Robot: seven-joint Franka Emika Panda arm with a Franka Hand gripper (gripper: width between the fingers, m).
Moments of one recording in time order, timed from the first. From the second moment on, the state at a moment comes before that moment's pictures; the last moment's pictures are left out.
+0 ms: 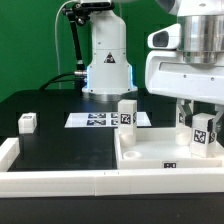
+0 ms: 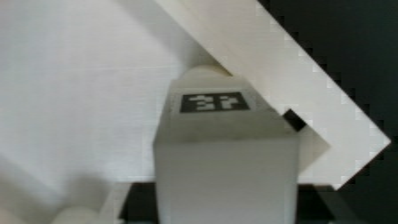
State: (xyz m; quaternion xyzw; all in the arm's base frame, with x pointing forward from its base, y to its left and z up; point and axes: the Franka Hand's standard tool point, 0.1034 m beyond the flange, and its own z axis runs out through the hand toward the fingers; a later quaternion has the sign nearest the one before) arm 0.606 0.115 0.075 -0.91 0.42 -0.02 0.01
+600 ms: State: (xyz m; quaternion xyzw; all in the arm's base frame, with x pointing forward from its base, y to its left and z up) arm 0.605 0.111 0.075 -0.79 0.61 -0.01 0.01
